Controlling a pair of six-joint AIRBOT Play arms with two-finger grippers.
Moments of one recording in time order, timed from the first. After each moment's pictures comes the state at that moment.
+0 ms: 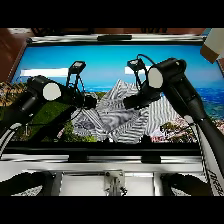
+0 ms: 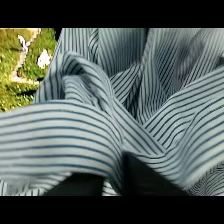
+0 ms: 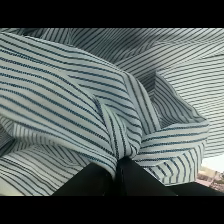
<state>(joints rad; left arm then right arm) -0.55 -1.29 1.33 1.39 -1.13 -1.74 0.53 -1.35 1.52 -1.53 1.52 1.72</state>
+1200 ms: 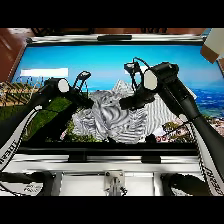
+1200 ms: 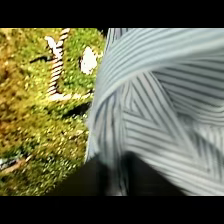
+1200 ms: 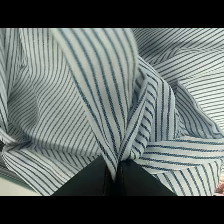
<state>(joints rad) -0.37 -1.58 1.35 1.26 -1.04 -1.32 0.54 -1.37 1.50 -1.48 1.46 1.72</state>
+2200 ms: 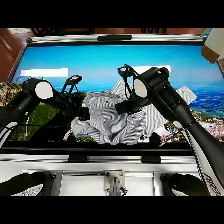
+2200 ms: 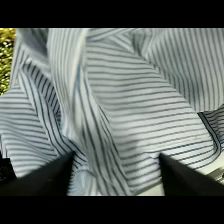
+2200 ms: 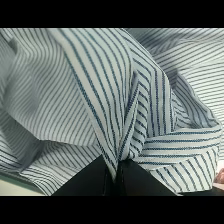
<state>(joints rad) -0.43 -1.26 1.25 1.25 -1.34 -1.60 0.65 -1.36 1.50 -1.60 1.51 1.81</state>
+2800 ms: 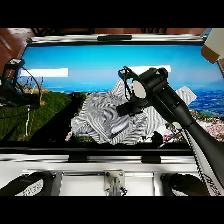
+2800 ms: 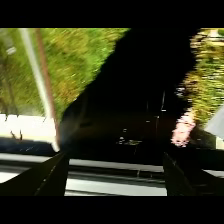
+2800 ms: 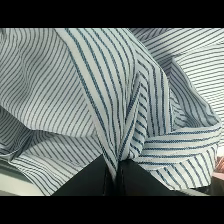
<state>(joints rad) -0.08 -1.13 1.34 1.75 -1.57 -1.59 0.66 -1.36 1.50 -1.62 1.54 1.81</state>
